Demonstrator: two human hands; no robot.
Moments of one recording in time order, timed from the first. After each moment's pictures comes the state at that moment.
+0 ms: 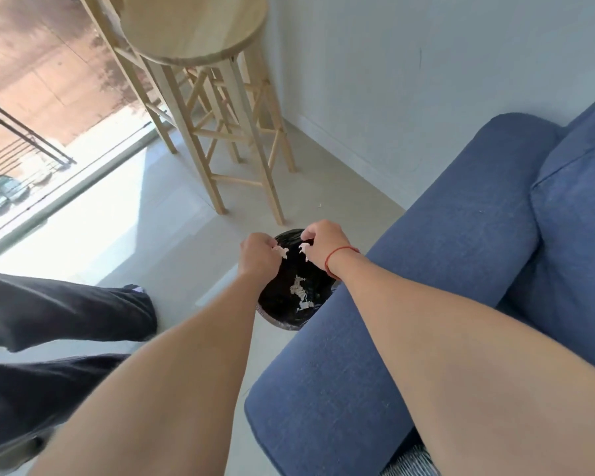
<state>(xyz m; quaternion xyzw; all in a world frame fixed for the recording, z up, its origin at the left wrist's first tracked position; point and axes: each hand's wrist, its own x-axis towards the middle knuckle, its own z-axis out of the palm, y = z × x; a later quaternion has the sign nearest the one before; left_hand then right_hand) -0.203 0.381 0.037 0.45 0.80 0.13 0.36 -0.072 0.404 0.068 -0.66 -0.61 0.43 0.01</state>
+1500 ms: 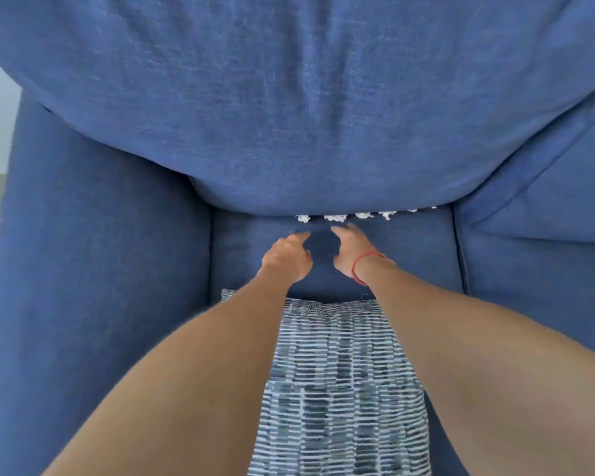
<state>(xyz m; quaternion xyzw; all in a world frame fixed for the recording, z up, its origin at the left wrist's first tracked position) 0.338 0.233 -0.085 0.79 0.42 -0.26 0.37 0.443 0.147 -0.077 -0.85 -0.28 0.45 0.05</state>
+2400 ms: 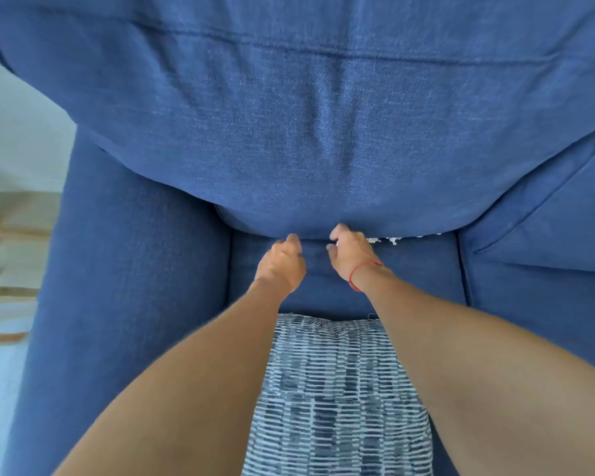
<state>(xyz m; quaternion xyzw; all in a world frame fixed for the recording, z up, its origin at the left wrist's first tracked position) 0.331 0.265 -0.042 0.82 0.44 -0.16 0.33 0.442 0.185 -0.039 -0.88 -0.31 0.35 0.13</state>
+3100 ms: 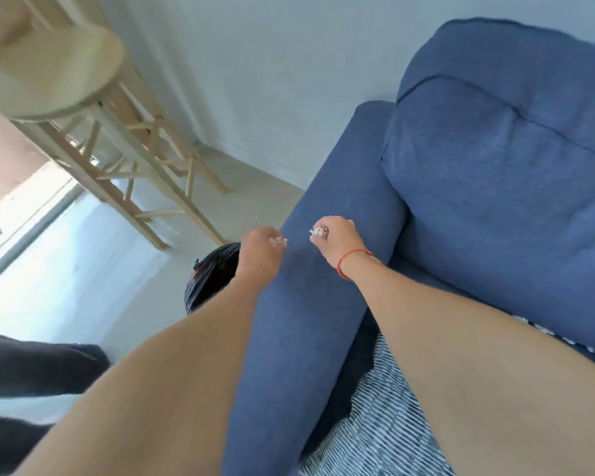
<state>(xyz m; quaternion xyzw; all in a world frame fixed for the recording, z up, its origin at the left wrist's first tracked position) -0.007 0.372 0.071 0.61 0.69 0.14 0.35 0.141 0.361 0.079 -0.76 -0.51 0.38 0.15</state>
